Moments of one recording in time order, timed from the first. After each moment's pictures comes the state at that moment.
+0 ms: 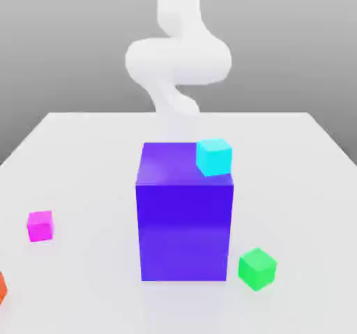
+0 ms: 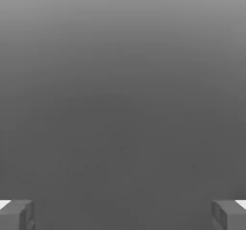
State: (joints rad) arm -0.03 -0.72 -0.04 -2.34 -0.06 2.35 0.73
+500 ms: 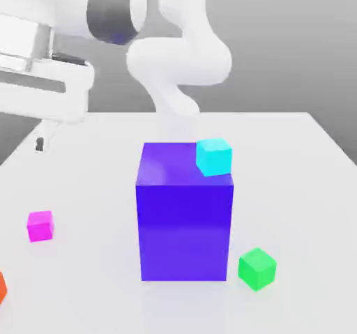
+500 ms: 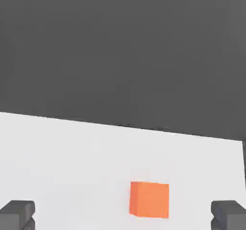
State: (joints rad) arm -0.20 -0.23 -0.43 -2.59 -0.21 2.64 0.20
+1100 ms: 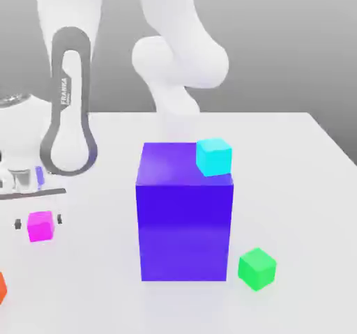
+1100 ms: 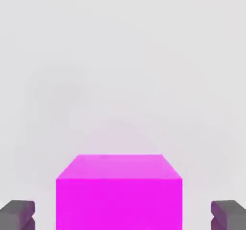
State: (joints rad) arm -0.61 0.34 -0.20 -2.68 0.47 3.00 -0.69
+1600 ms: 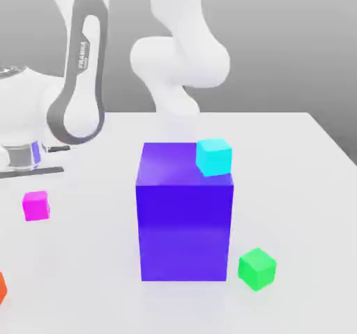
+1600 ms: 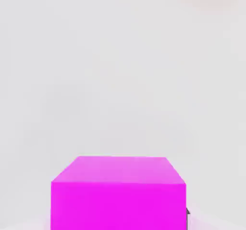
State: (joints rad) arm -0.41 0.03 -0.39 -2.73 0.02 2.82 -0.30
